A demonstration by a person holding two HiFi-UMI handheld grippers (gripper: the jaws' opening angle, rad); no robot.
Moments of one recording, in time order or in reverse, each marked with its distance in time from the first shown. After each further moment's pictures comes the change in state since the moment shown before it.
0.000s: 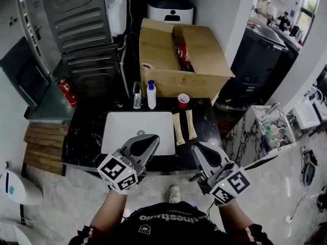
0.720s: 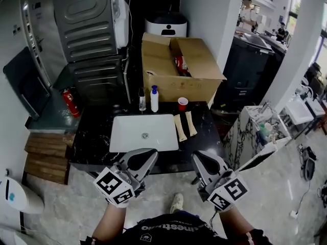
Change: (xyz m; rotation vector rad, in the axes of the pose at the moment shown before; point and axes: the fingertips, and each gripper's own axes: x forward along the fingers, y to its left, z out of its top) left arm -0.117 -0.082 0.043 0.029 -0.051 -0.078; right arm -0.054 0.113 0.007 -0.057 -0.013 -0.072
